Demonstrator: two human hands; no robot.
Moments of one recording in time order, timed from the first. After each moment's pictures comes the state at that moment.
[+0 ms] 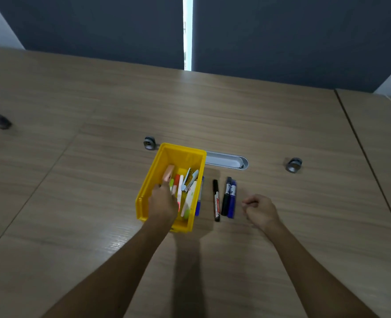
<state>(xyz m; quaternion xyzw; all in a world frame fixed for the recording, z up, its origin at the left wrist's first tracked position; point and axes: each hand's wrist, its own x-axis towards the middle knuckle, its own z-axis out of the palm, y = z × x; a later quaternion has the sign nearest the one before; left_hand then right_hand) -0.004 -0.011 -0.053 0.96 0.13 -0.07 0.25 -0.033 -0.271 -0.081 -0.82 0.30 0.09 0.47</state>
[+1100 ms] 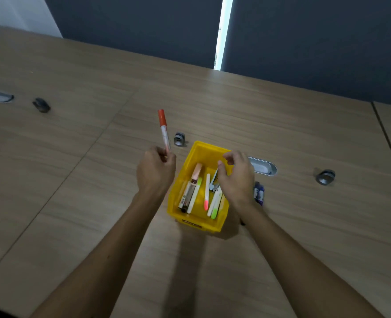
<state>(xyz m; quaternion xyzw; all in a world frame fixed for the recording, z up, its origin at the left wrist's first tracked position) 0.023 0.082 0.024 0.88 0.20 0.13 0.40 0.026 -0.111 -0.009 -0.90 0.03 -0.18 0.39</state>
